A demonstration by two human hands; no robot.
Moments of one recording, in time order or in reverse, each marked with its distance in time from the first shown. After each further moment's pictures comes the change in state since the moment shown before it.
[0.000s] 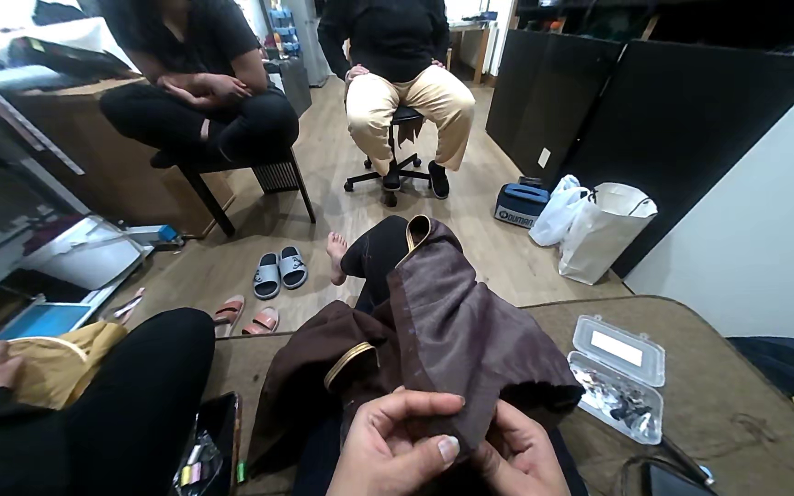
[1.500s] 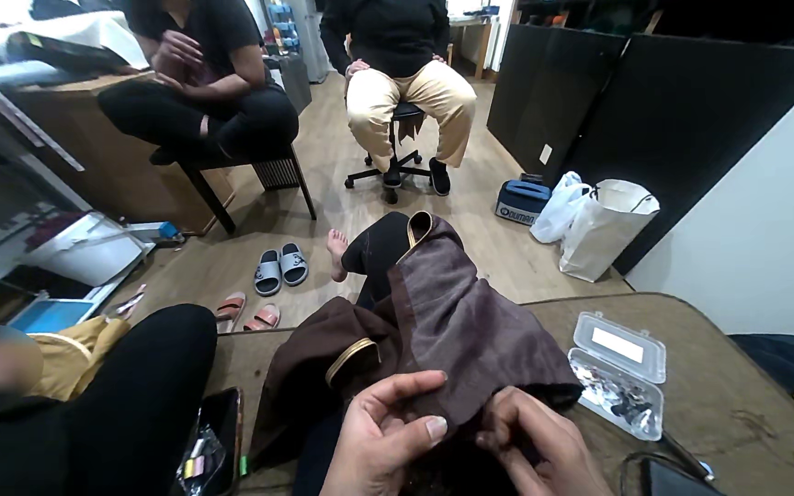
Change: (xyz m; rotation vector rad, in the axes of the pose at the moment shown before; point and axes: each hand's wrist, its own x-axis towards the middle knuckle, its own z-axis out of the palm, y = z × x) left_hand 0.004 -0.006 -0.001 -0.191 0.102 -0.019; right_hand 0.006 -0.013 -0.040 -0.740 -0.192 -0.276
